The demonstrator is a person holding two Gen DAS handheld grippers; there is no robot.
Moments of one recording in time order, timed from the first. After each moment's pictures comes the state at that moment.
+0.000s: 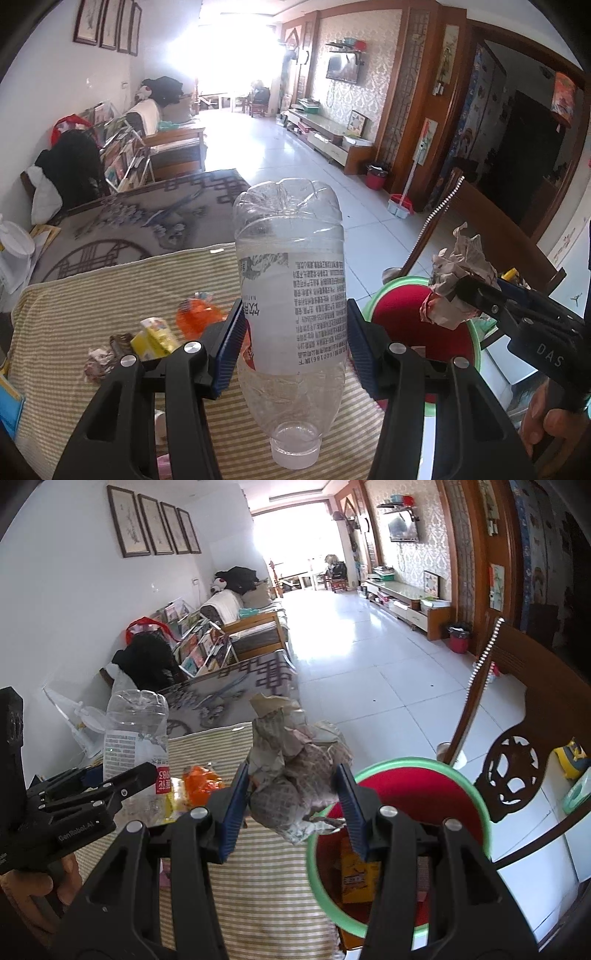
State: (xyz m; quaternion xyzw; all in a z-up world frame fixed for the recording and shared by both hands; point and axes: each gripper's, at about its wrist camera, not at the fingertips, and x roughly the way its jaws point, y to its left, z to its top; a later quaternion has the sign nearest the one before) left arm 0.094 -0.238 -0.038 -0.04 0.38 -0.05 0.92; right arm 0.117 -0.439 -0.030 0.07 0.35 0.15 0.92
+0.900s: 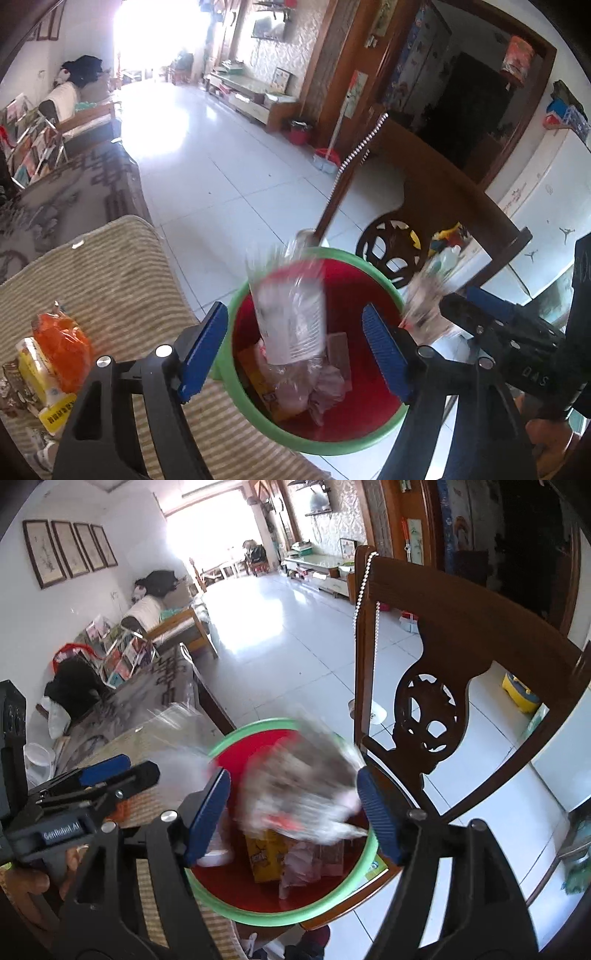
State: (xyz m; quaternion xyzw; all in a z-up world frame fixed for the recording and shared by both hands) left arm 0.155 -0.361 -0.089 -0.03 0.44 -0.20 0.88; right arm 0.116 -0.567 -0.078 0.13 0.40 0.02 0.91
